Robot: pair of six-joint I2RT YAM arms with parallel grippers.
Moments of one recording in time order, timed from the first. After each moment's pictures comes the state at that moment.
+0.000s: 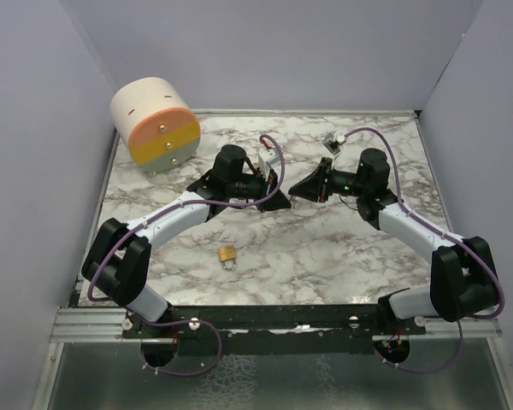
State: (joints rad) left arm -0.61 1.54 1.04 0.08 0.80 -0.19; right arm 0.31 1.38 0.78 0.45 -0.98 0.42
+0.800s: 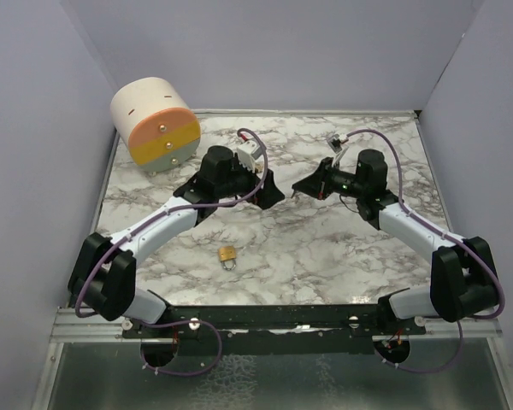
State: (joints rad) left arm -0.58 1.46 1.00 0.05 0.51 -0.25; right arm 0.31 1.38 0.78 0.37 -0.79 0.43
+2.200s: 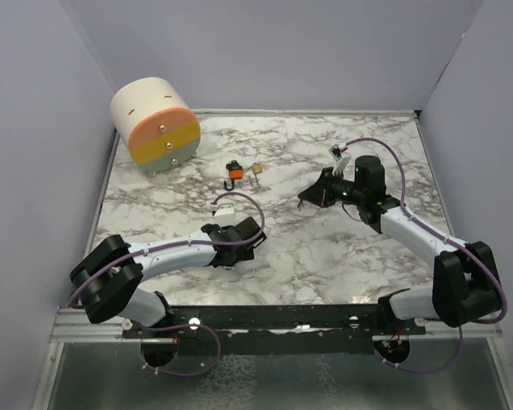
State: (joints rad) left arm -0.96 1.41 0.76 -0.65 -0.50 -1.06; right arm 0.31 1.35 0.75 0.17 -0.62 0.39
